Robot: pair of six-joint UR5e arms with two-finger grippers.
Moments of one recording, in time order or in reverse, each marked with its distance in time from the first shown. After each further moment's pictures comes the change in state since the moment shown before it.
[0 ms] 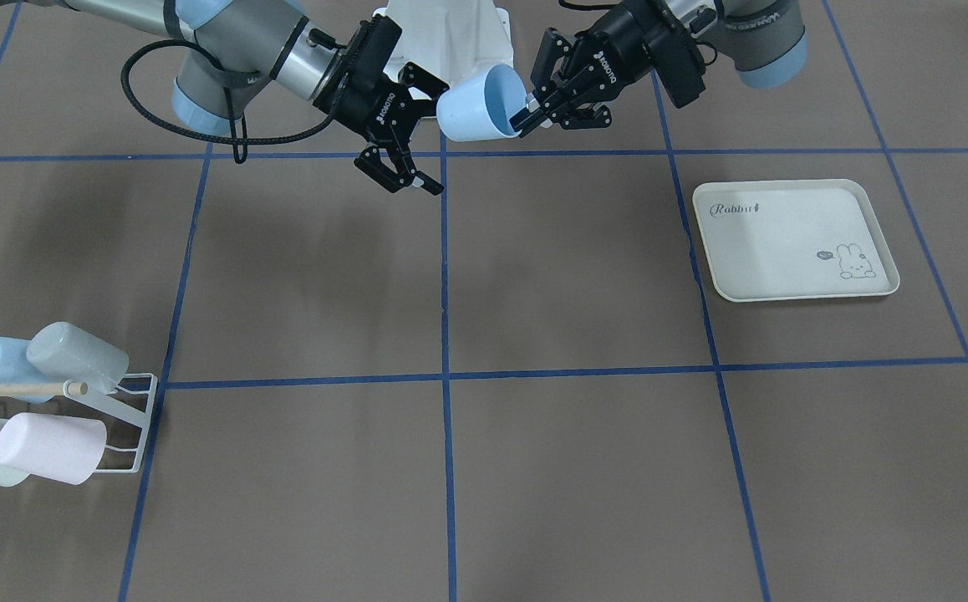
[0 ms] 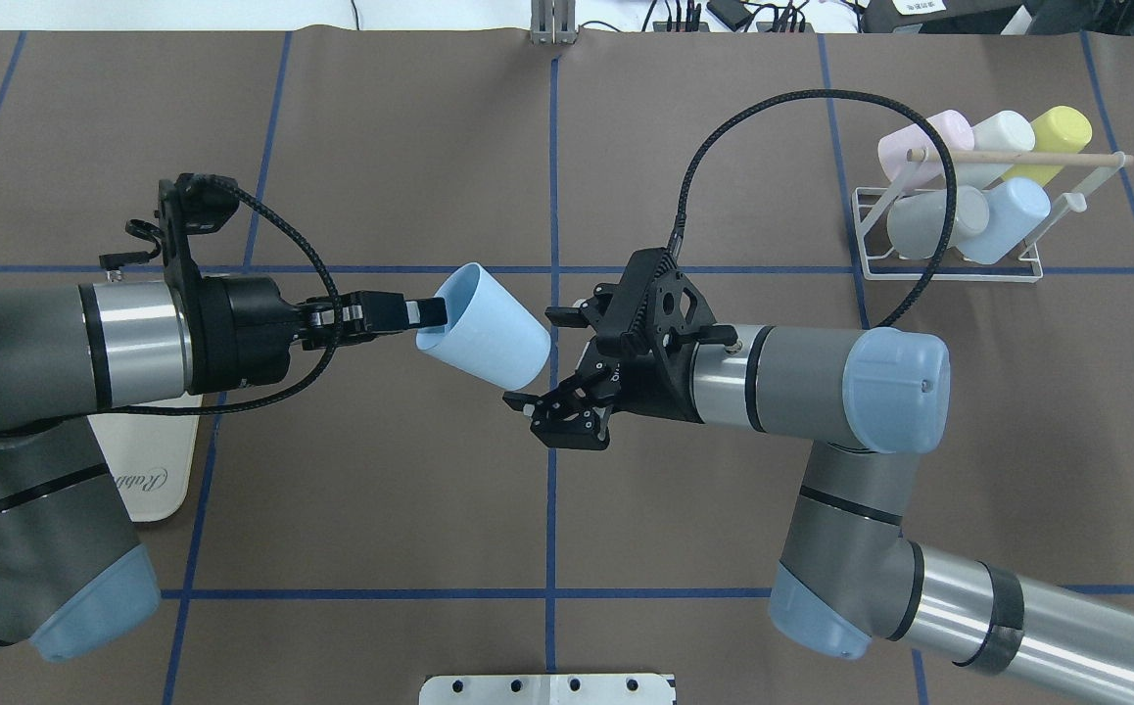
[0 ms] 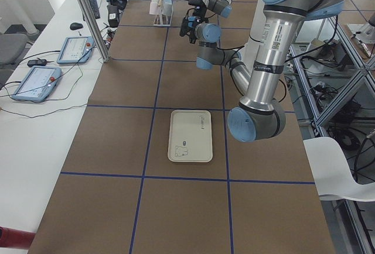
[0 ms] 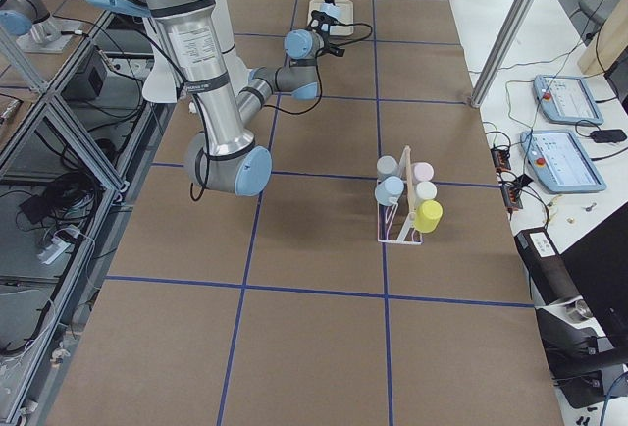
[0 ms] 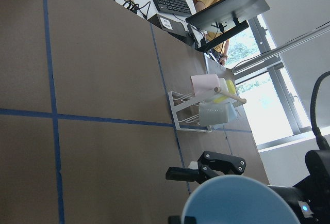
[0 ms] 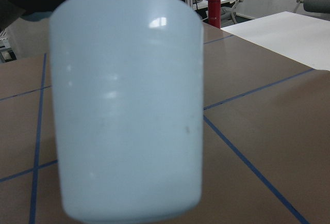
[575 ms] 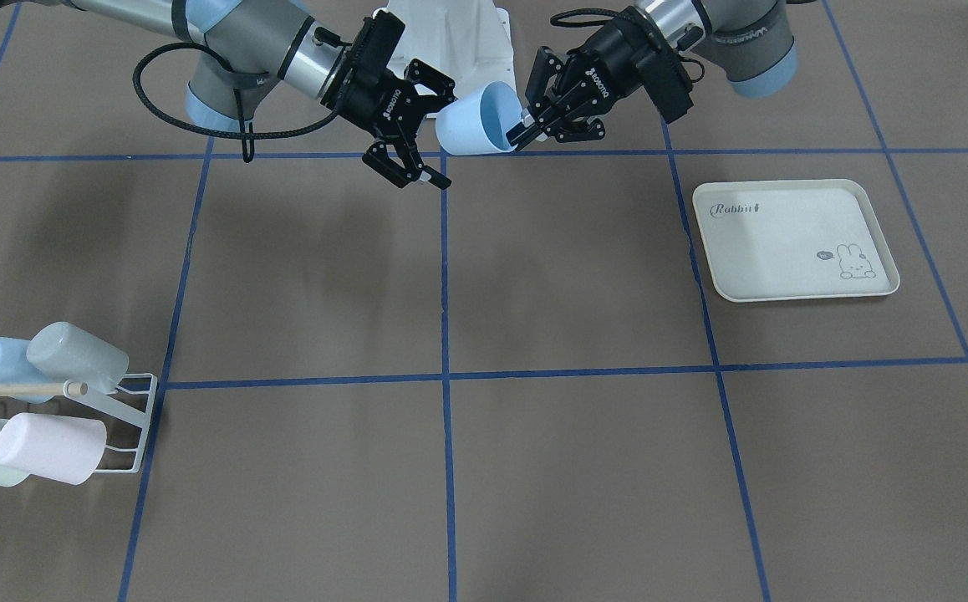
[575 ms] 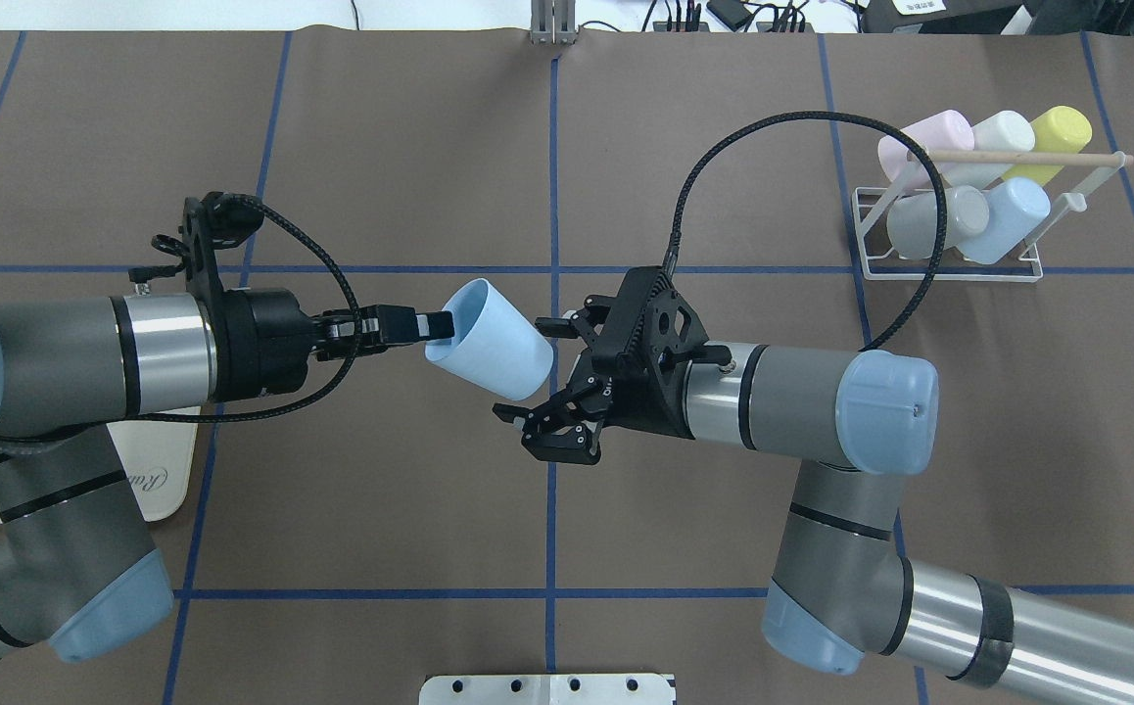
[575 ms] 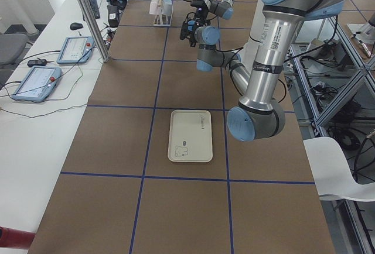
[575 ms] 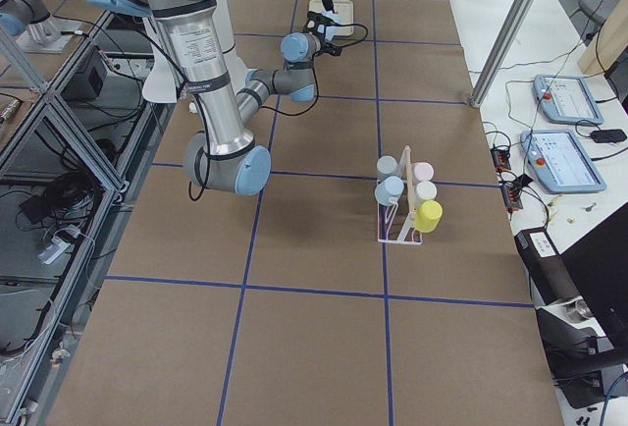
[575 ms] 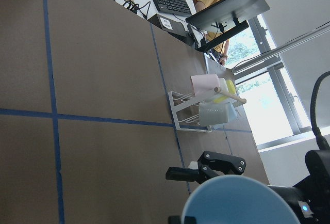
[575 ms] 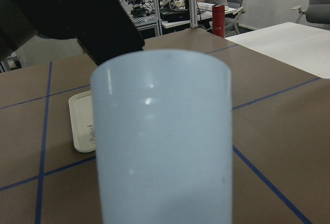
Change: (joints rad) left arm 0.015 -0.005 0.035 0.000 0.004 0.001; right arm -0.023 0.003 -0.010 0.038 -0.029 -0.005
